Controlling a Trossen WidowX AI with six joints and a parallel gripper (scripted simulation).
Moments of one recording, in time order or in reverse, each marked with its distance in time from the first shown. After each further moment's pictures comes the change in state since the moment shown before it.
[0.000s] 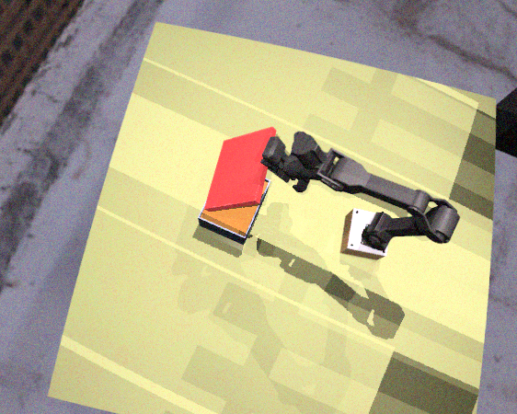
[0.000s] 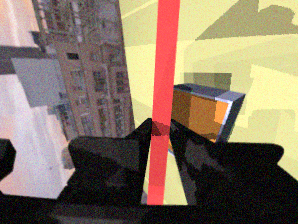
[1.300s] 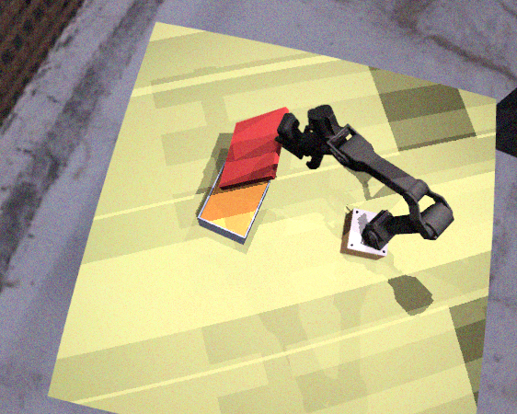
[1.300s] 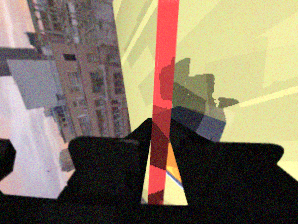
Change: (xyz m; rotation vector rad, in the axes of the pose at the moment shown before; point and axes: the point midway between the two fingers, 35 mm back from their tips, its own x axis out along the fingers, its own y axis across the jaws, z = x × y) arm -0.003 -0.010 0.079 0.000 -0.011 -0.019
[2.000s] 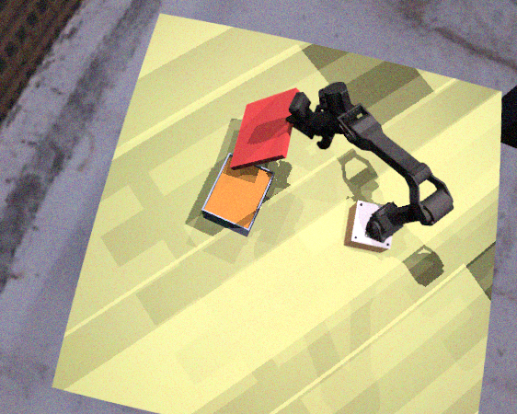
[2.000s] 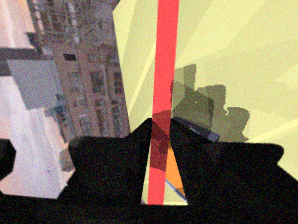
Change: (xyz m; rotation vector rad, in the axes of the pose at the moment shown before) arm -0.002 -0.002 0.042 -0.001 -0.002 -0.001
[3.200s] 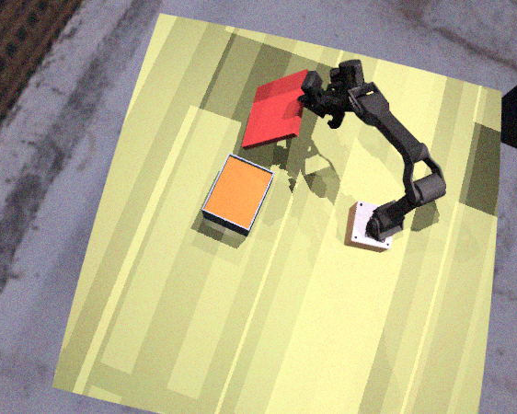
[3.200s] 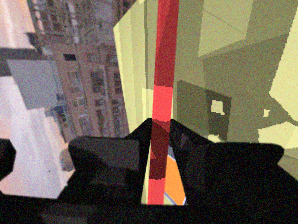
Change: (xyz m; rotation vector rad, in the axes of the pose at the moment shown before) arm -0.005 -0.003 0.072 -0.003 -0.003 -0.001
